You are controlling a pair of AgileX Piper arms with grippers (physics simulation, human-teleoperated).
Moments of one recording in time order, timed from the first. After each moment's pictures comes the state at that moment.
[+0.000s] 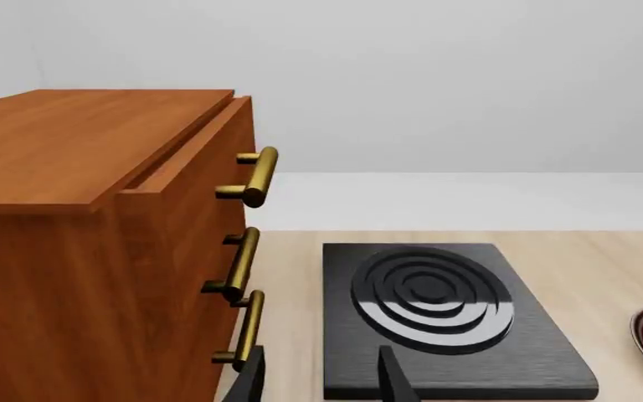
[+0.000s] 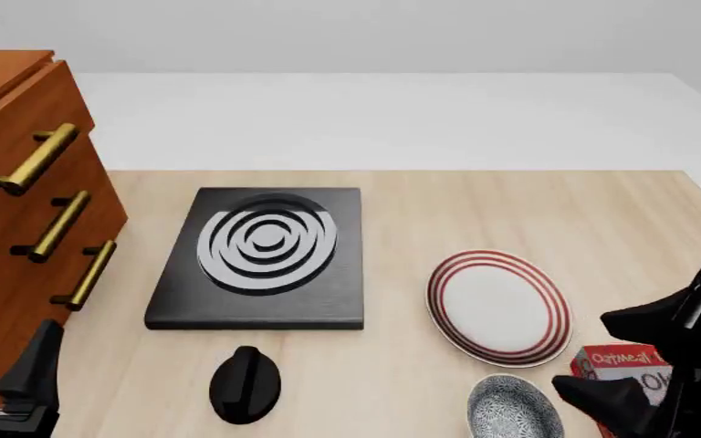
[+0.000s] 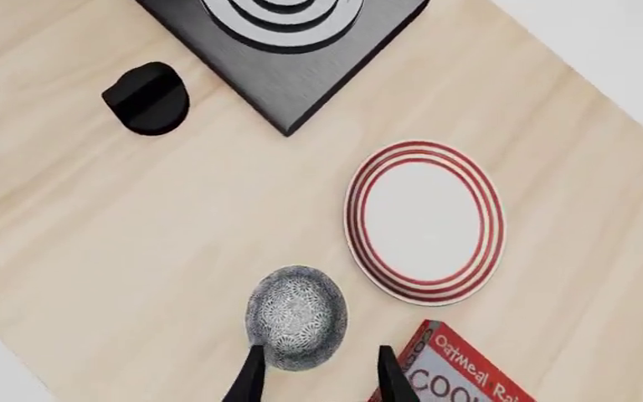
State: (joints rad) left arm 0.00 0.02 0.00 -0.01 0.00; right arm 0.59 0.62 -0.74 0.99 -0.20
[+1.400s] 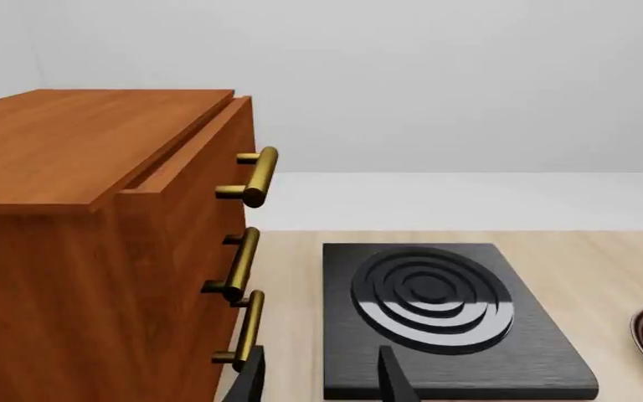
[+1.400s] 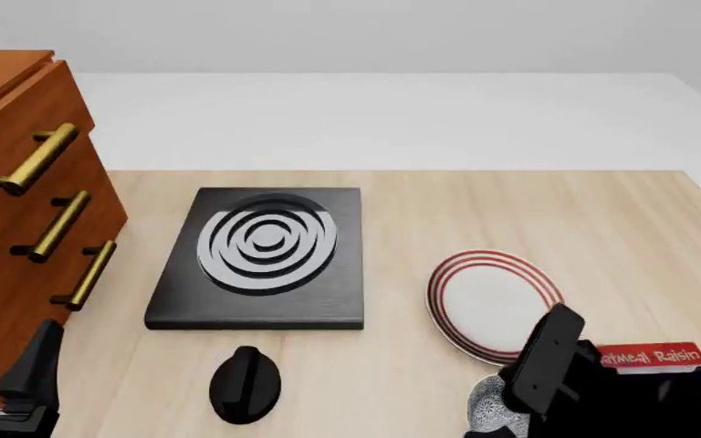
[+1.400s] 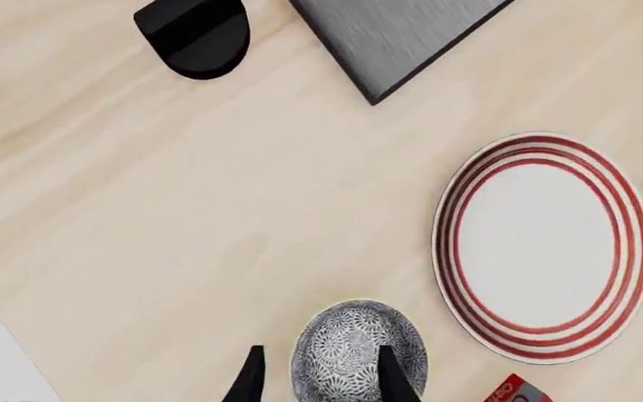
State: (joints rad) left arm 0.00 0.02 0.00 -0.01 0.00; right arm 0.79 0.90 -0.51 0.67 -0.14
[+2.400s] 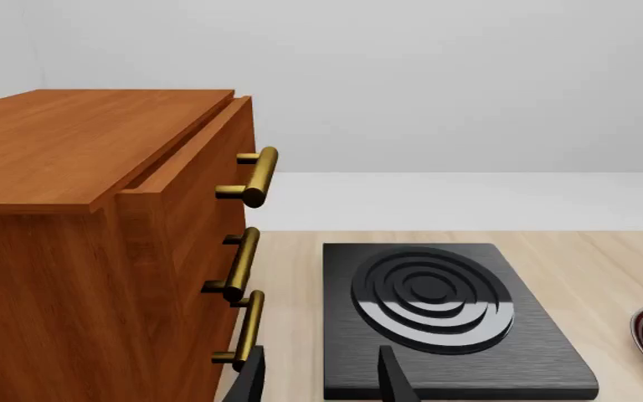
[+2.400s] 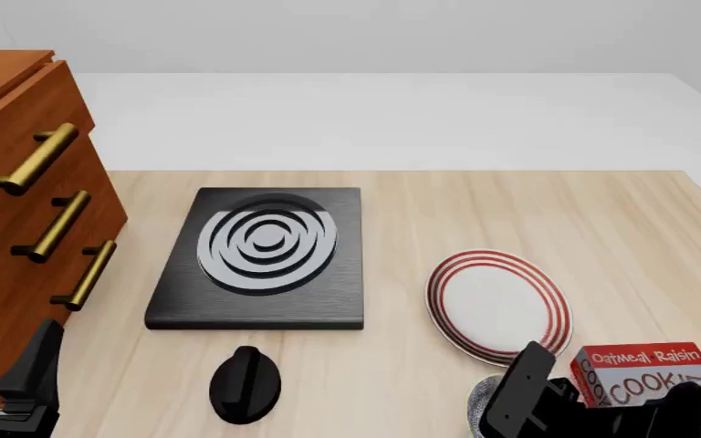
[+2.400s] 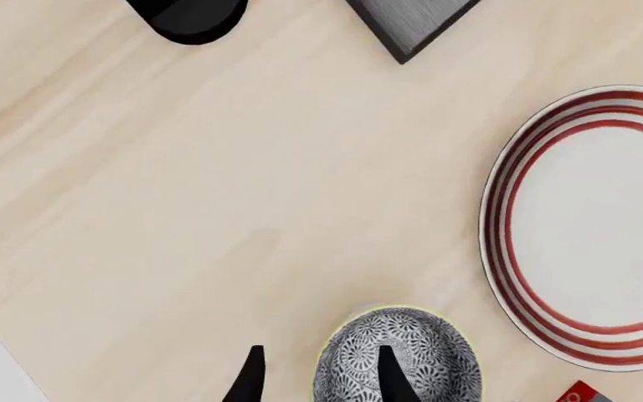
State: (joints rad) left arm 0.00 0.02 0.00 -0.01 0.00; right arm 0.85 1.01 -0.37 0.48 -0.03
